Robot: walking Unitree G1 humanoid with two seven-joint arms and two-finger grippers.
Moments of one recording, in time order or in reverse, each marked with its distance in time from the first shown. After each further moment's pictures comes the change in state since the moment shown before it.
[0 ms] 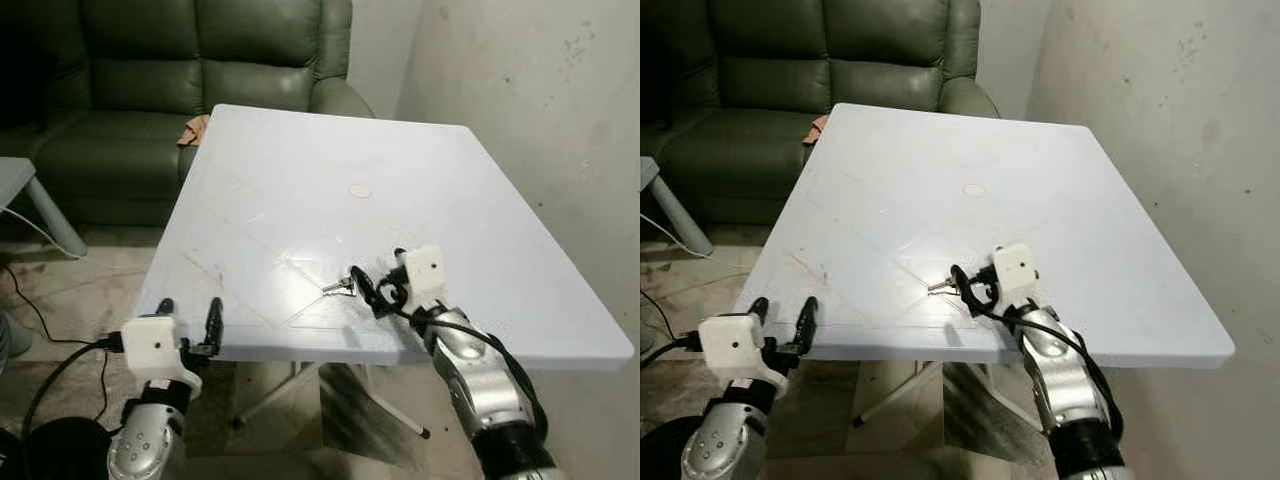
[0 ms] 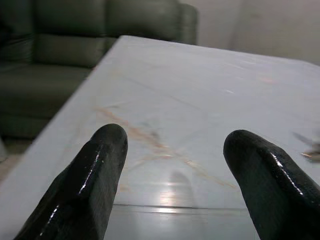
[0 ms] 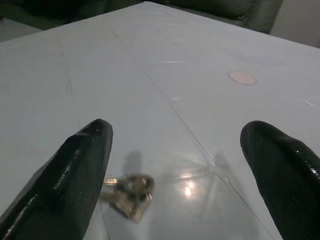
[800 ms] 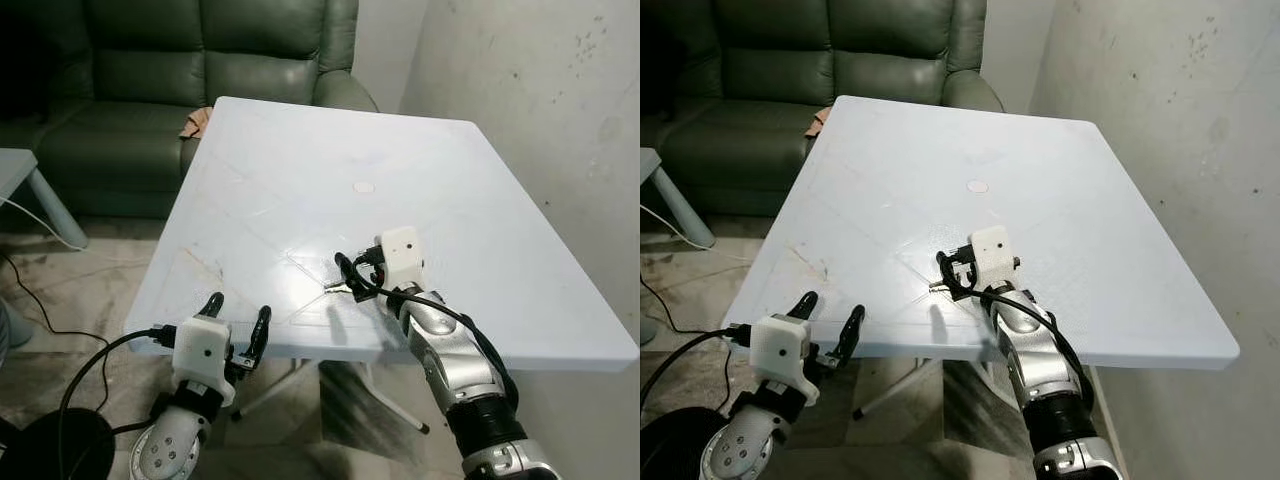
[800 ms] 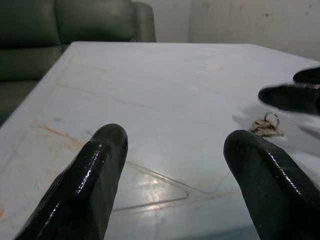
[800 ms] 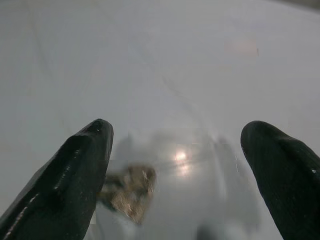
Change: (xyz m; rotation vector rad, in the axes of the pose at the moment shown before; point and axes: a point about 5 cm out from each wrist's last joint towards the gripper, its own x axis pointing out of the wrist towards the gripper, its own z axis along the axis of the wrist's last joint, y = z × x) left arm -0.007 -0.029 0.010 0.085 -0.017 -0.175; right arm 0.016 0.012 -0.004 0.006 0.102 -0.081
